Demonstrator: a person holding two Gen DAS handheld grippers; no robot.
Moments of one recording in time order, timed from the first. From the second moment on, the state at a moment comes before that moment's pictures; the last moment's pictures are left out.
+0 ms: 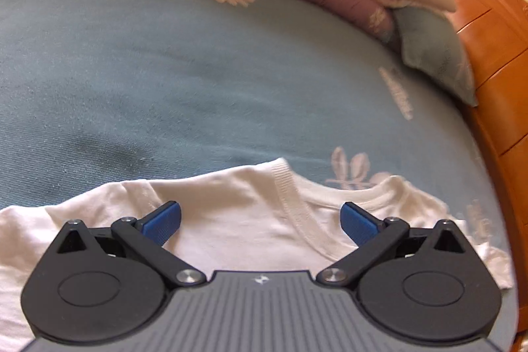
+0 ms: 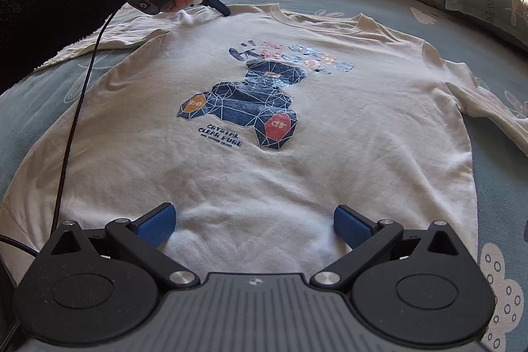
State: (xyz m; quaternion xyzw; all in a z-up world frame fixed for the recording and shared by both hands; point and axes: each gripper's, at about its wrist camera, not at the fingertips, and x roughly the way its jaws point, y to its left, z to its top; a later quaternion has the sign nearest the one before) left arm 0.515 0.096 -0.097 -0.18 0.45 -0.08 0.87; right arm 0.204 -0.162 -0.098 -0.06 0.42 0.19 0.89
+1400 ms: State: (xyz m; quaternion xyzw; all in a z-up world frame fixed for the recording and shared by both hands) left arm 0.354 0.126 -0.073 -0.19 0.46 -0.10 0.86; right arm 0.206 -0.157 -0.100 -0.06 0.41 0.18 0.89
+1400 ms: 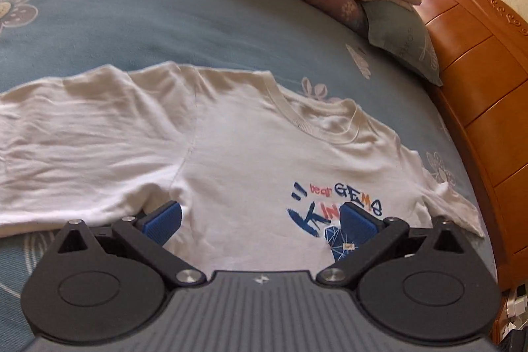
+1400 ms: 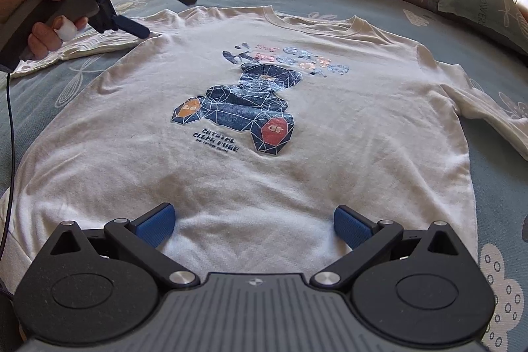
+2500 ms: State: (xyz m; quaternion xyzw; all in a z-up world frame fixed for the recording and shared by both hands) left arm 0.340 0.126 -0.086 -0.16 0.45 -0.03 0.88; right arm 0.205 -0.157 -0.100 -0.07 0.42 0.18 0.89
